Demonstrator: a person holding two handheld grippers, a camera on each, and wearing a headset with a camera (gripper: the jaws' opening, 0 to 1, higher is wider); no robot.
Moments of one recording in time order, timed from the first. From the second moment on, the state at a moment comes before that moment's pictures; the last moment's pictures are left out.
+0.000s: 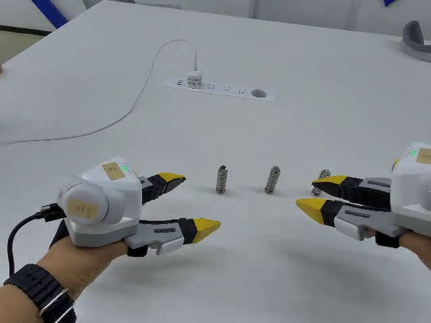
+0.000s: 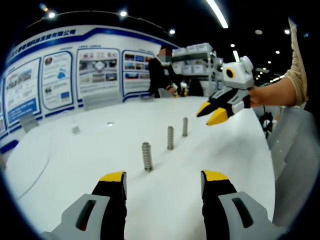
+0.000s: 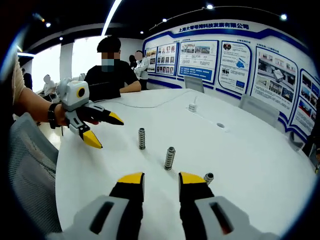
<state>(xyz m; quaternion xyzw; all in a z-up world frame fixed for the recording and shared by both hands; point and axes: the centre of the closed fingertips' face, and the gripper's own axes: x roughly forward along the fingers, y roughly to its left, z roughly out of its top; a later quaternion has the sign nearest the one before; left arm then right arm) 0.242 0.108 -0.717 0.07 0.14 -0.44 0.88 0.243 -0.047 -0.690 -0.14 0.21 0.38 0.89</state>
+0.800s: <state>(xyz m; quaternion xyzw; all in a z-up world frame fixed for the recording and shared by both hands) 0.240 0.105 -0.719 0.08 0.14 -0.45 0.88 0.239 -0.087 -0.694 -0.12 0.19 0.37 0.90</state>
